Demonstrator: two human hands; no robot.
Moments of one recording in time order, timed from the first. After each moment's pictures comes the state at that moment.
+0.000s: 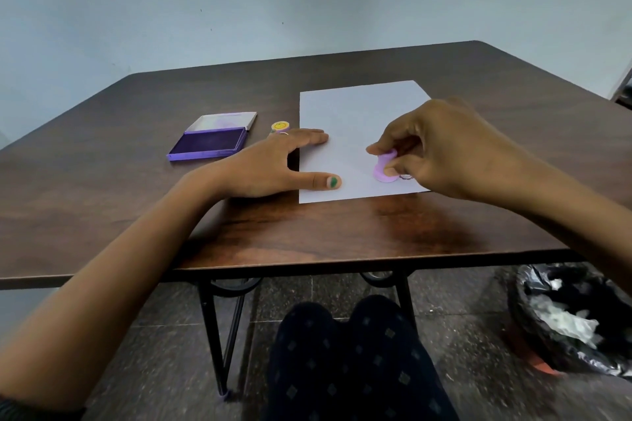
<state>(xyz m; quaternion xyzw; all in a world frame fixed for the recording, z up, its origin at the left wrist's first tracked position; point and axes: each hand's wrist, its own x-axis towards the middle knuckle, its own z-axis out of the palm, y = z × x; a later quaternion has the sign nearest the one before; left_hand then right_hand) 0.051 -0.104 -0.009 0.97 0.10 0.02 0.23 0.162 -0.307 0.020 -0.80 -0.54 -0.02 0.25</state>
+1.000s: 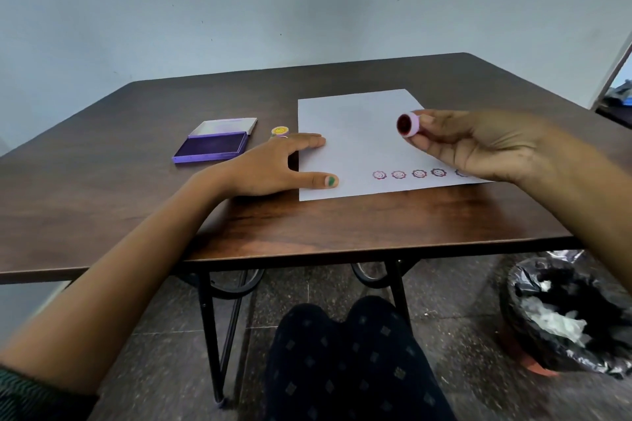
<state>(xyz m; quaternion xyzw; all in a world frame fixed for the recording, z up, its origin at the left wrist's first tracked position) 0.048 -0.104 -0.011 0.96 0.09 0.03 0.24 0.205 -0.322 0.017 -0.50 -0.12 0.41 0.76</state>
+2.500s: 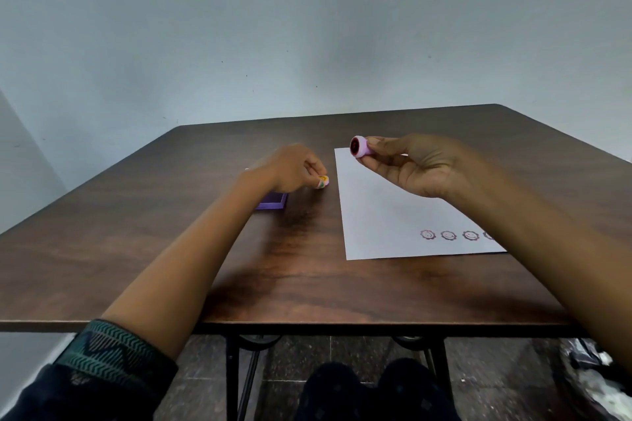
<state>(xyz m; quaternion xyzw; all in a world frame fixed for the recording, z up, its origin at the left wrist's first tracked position) 0.082 -0.031 0.019 0.96 0.18 0.09 0.21 0.175 -0.216 0.046 -0.46 -0.13 0.44 0.76</state>
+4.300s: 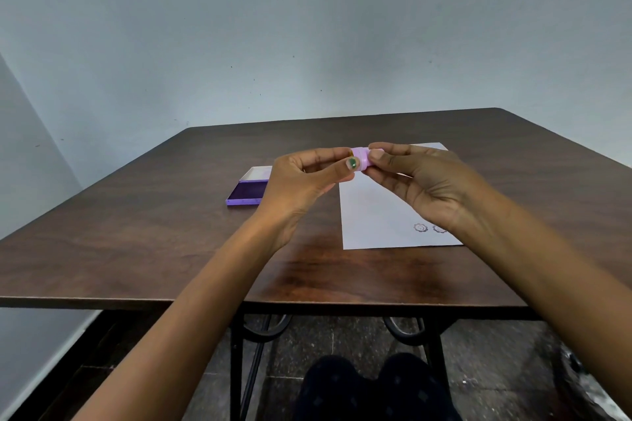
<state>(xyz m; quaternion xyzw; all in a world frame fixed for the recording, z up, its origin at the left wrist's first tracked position) 0.029 -0.135 0.020 0.69 0.15 0.33 0.63 0.143 -0.248 0.034 -0.47 -0.20 0.35 0.78</state>
